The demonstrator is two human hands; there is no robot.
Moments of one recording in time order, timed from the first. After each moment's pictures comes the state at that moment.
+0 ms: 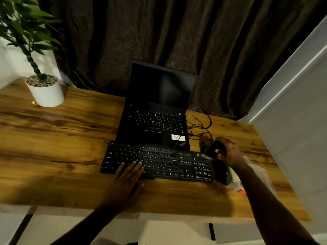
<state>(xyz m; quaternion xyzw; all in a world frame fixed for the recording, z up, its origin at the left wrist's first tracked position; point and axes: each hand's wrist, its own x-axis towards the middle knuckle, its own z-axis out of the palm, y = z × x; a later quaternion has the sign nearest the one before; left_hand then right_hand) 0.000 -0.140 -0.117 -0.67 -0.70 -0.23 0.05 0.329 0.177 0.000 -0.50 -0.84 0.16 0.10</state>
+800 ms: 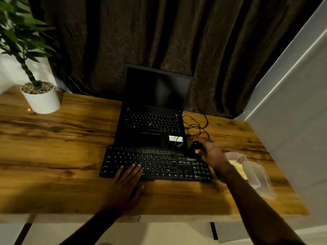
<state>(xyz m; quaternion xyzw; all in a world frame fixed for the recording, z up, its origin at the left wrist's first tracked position) -0.001 -0.139 -0.116 -0.67 -0.70 -0.24 0.06 0.262 0.113 0.021 -0.44 -0.87 0.21 0.10</state>
